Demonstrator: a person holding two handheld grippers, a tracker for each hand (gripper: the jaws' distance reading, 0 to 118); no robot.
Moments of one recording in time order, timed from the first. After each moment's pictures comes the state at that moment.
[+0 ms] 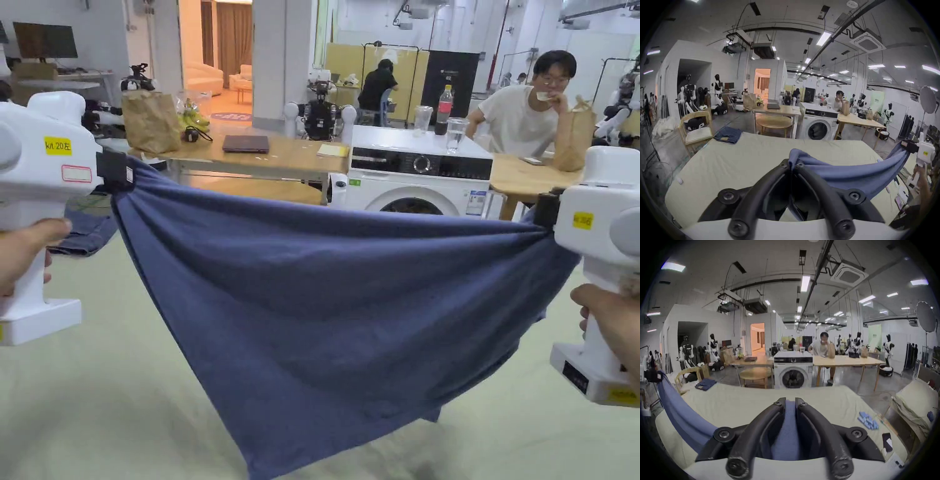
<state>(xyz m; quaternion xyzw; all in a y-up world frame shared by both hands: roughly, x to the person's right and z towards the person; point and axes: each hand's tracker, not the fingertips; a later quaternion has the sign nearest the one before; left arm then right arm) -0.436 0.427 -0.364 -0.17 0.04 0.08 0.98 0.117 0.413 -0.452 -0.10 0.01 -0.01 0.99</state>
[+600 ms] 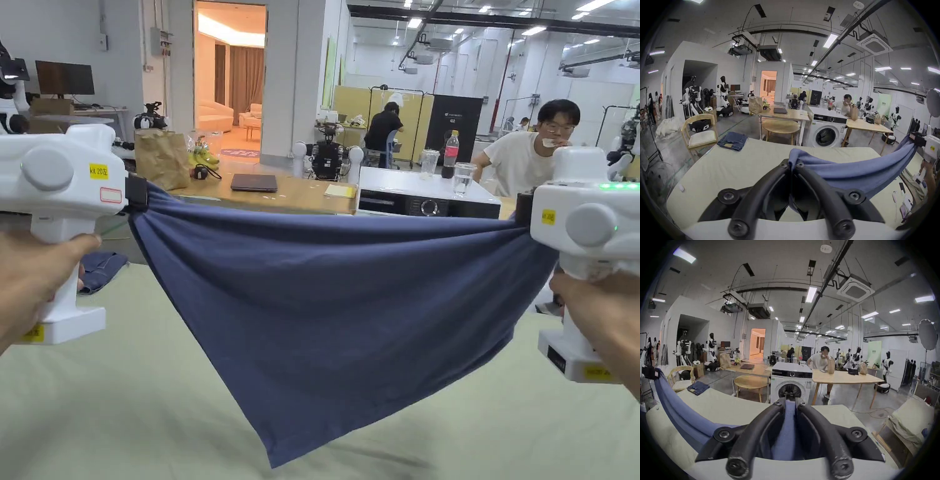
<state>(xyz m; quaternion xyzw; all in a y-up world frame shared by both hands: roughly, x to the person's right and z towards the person) -0.457 0.422 -0.428 -0.16 0.07 0.07 0.98 0.078 0.435 -0.520 -0.07 -0.01 0.04 1.00</state>
